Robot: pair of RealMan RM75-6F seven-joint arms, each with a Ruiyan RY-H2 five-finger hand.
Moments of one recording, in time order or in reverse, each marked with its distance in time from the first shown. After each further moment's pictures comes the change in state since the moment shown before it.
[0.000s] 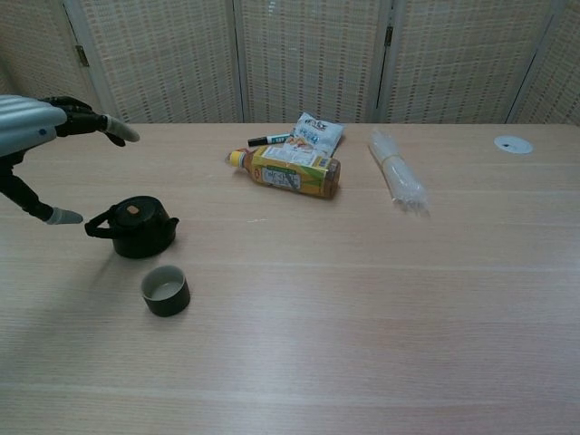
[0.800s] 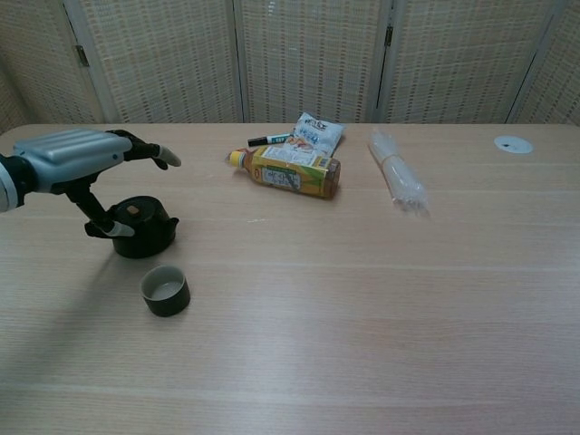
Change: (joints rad) left arm -0.133 -0.188 -0.022 0.205 -0.161 -0.149 -0.017; right arm -0.005 -0.008 0.006 0.009 0.005 0.005 0.014
